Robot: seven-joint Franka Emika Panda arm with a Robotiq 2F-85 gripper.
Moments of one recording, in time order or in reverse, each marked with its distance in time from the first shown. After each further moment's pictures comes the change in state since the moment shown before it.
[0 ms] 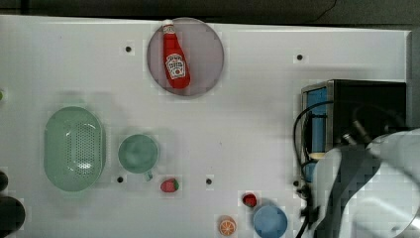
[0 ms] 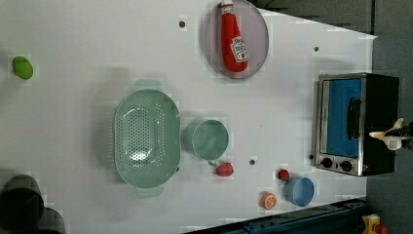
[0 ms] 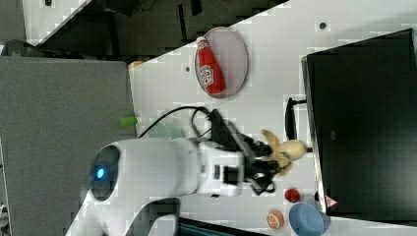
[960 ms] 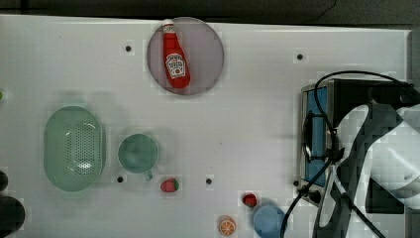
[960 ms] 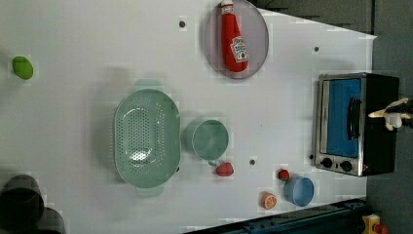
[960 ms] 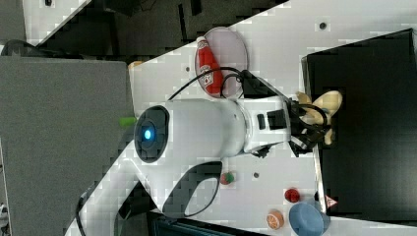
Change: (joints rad) arm 0.021 0.268 -0.107 0.186 0.183 0.125 -0.365
